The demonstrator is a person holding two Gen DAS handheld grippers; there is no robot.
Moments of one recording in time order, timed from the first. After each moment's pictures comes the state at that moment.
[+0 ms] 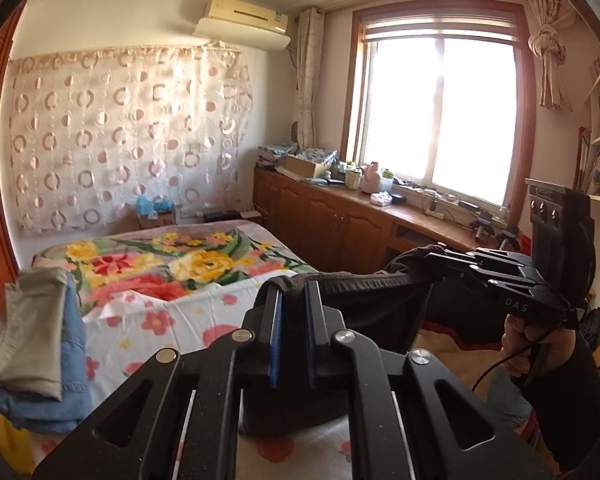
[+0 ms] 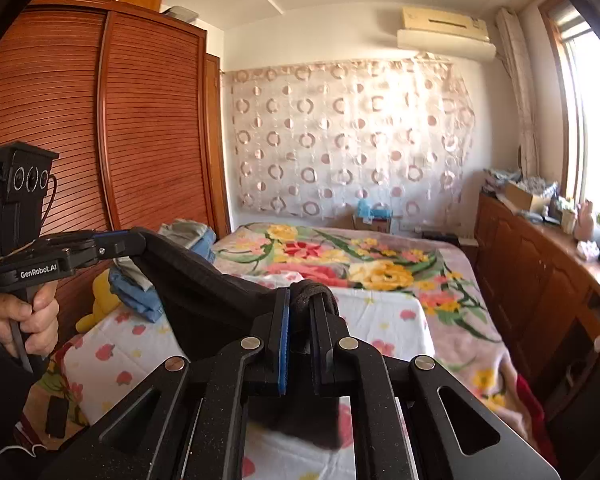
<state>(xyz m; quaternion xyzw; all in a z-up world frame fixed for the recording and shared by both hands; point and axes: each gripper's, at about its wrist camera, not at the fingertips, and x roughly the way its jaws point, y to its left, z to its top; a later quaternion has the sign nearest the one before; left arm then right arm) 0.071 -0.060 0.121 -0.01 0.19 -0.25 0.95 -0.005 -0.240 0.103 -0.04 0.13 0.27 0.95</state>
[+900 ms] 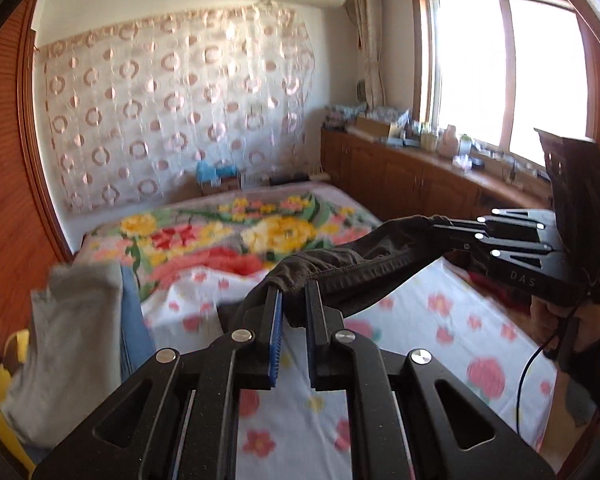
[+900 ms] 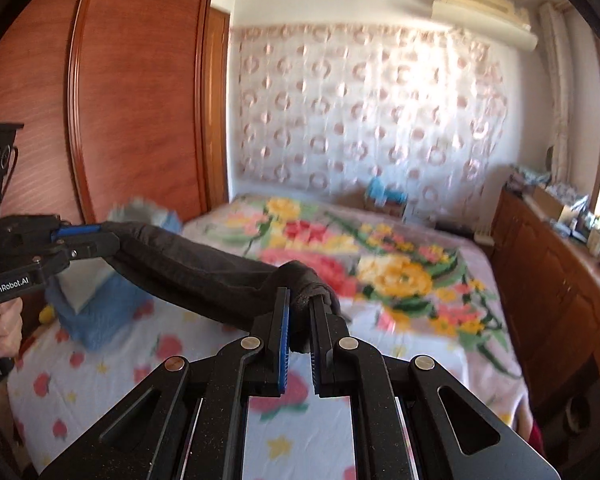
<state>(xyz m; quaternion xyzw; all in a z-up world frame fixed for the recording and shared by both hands) 0.200 0.003 0.037 0.04 0.27 -0.14 0.95 0.158 -0.144 0.075 -0.10 0.20 0.28 0.93</state>
